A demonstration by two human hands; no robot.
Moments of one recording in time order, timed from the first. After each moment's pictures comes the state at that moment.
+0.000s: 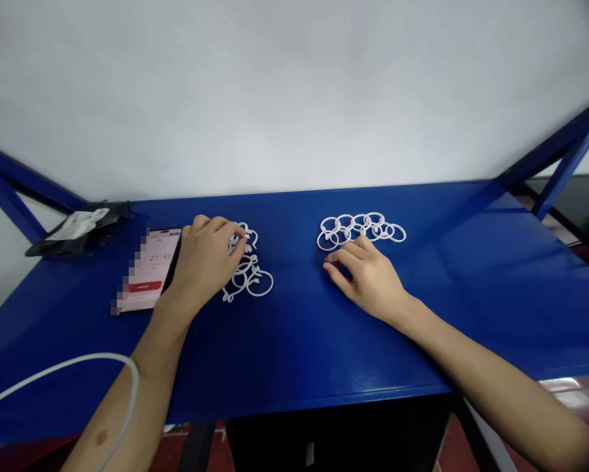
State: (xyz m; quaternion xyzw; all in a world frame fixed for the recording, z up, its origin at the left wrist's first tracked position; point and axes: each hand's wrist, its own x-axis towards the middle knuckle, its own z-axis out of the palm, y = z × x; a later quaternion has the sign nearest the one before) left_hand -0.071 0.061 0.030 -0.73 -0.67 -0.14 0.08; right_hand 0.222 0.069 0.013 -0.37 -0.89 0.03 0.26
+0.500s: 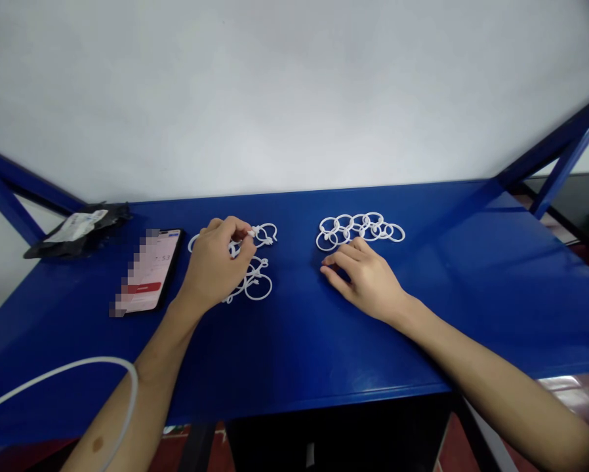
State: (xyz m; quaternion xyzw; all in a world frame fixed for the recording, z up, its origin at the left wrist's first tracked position) left_hand -0.049 0.053 0.044 -0.68 -0.67 -0.30 -0.06; right_hand 0.221 0.069 0.014 -0.35 -0.90 0.05 0.25
